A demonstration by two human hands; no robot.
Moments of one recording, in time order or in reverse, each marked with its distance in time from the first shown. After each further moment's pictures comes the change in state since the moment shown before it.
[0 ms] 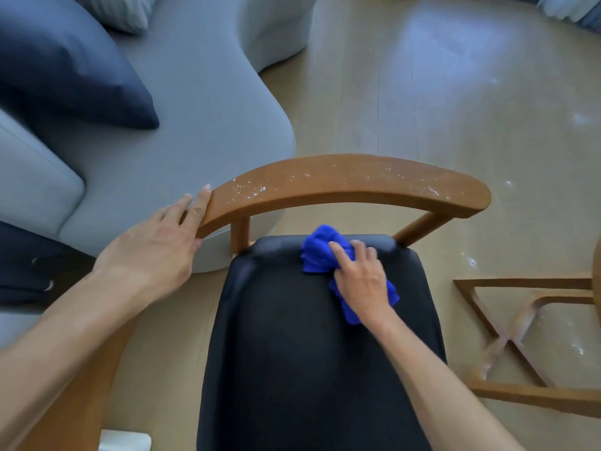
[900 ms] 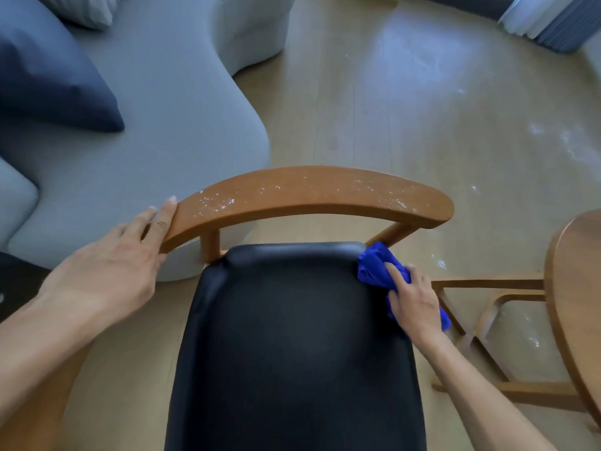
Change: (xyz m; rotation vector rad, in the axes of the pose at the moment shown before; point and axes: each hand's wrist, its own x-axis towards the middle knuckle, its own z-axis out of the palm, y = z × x) left_hand 0.005 -0.012 0.017 -0.036 0.103 0.036; right_hand -0.037 0.118 -0.025 -0.014 -0.129 0.302
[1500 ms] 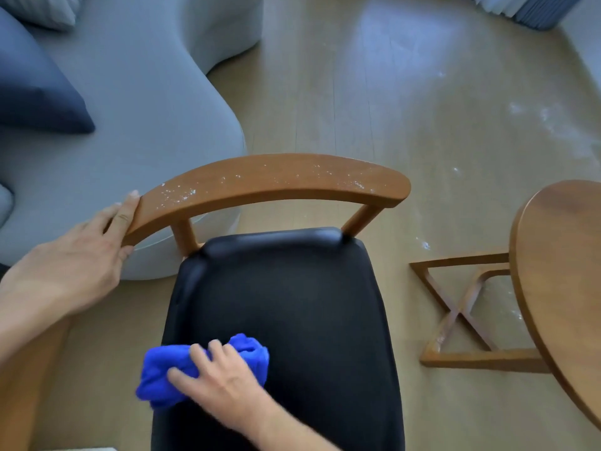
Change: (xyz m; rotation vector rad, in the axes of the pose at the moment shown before) left_hand 0.011 -0.017 0.020 0.078 -0.080 0.005; right_hand -0.147 -0.189 0.043 0.131 -0.009 -0.730
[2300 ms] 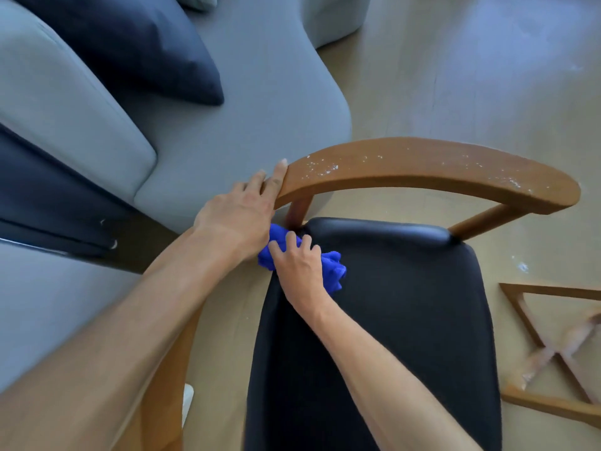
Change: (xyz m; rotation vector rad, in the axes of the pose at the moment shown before) left_hand -0.010 0.029 -0.034 -0.055 -0.053 -0.071; right_hand 0.150 -0.023 -0.009 -0.282 -0.187 0.170
